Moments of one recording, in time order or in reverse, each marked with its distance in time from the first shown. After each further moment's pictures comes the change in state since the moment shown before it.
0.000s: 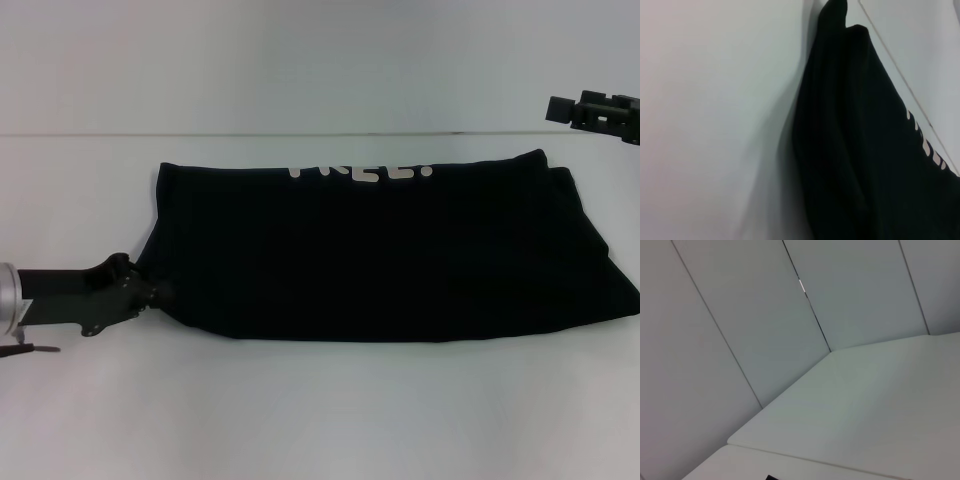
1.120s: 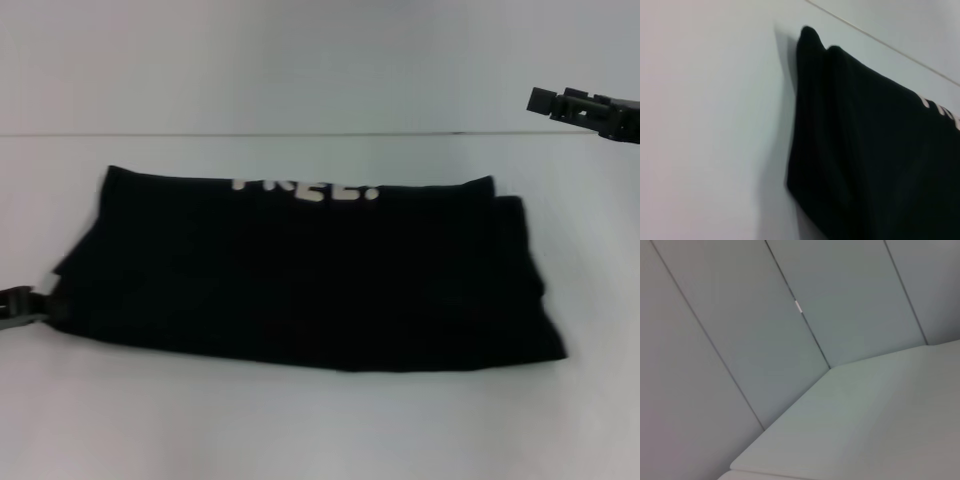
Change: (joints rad) left arm 0.104 0.014 0.004 0.229 0.084 0.042 0.336; right arm -0.009 0.054 0.001 0.014 0.067 0.055 0.000
